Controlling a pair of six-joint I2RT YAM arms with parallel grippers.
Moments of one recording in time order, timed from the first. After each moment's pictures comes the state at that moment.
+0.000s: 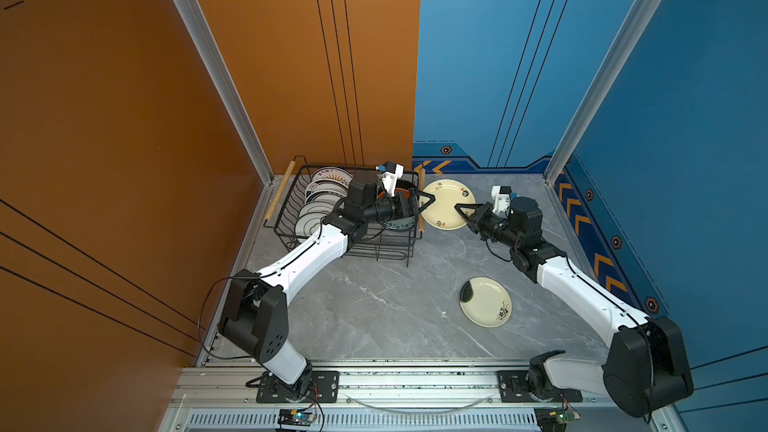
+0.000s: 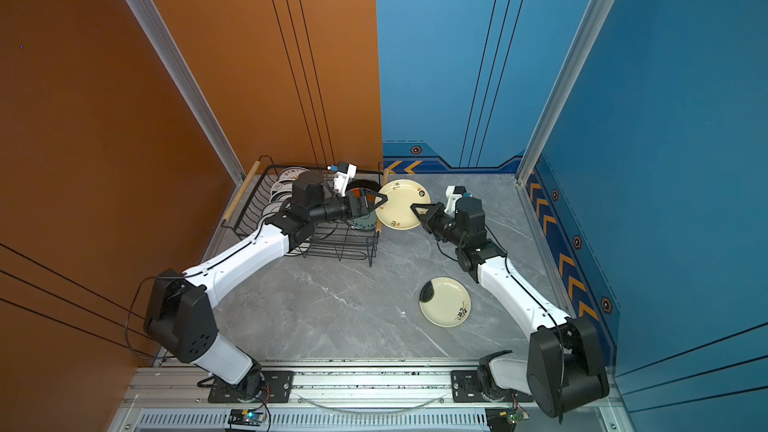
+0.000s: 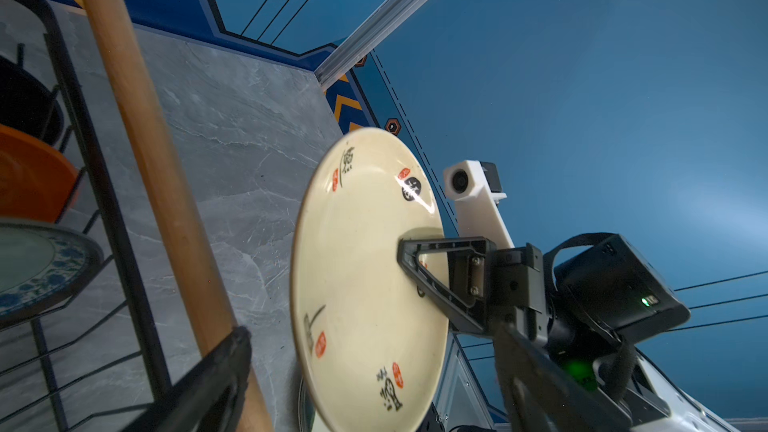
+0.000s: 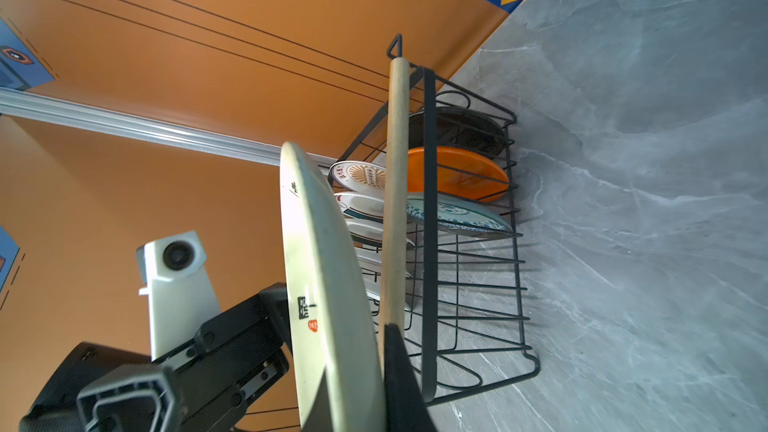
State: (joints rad) left arm -0.49 1.61 1.28 0.05 0.61 -0.78; right arm 0.30 1.29 0.87 0.18 -0.43 1.13
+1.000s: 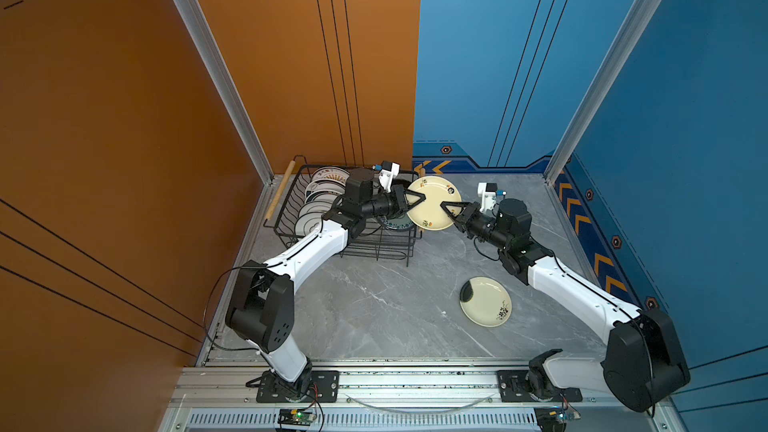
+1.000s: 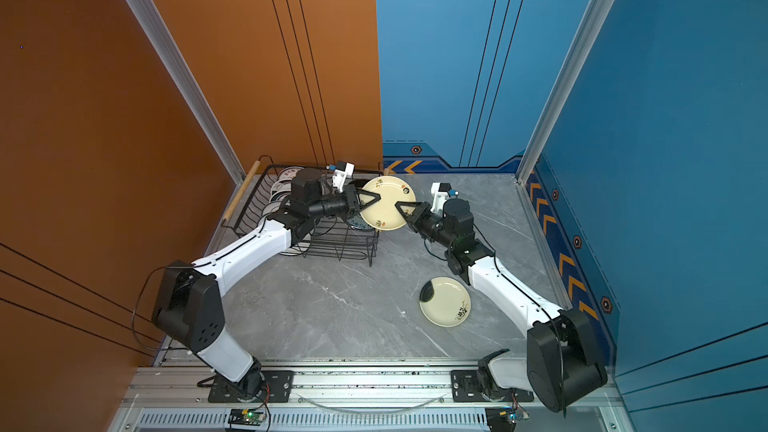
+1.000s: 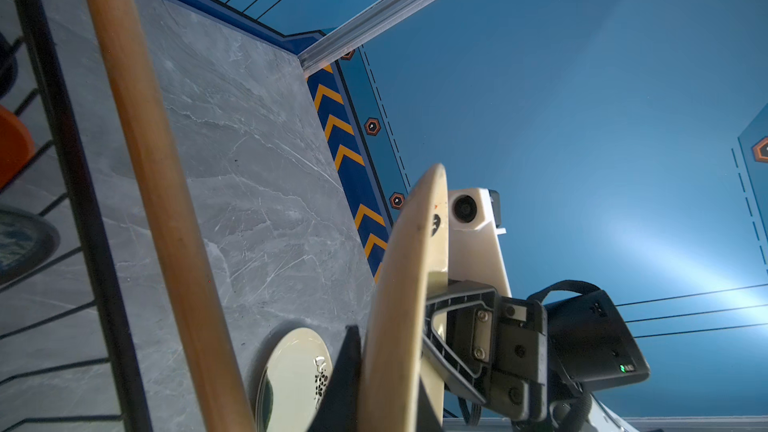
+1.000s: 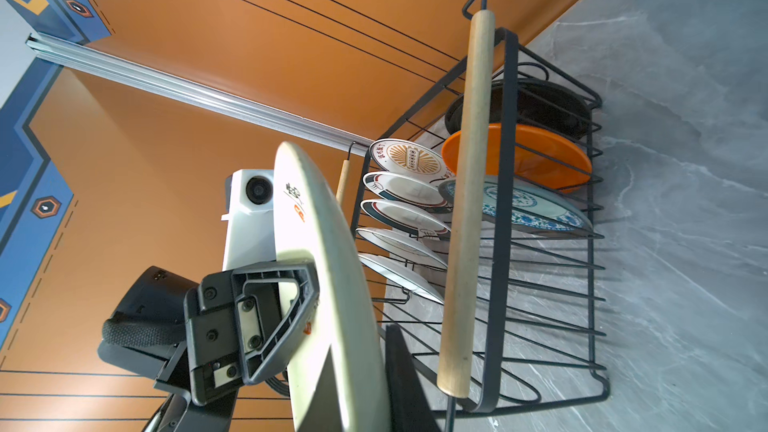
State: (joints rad) left arm -0.45 1.66 1.29 0.13 0.71 -0.95; right arm 0.39 1.33 0.87 0.31 -0.41 1.14
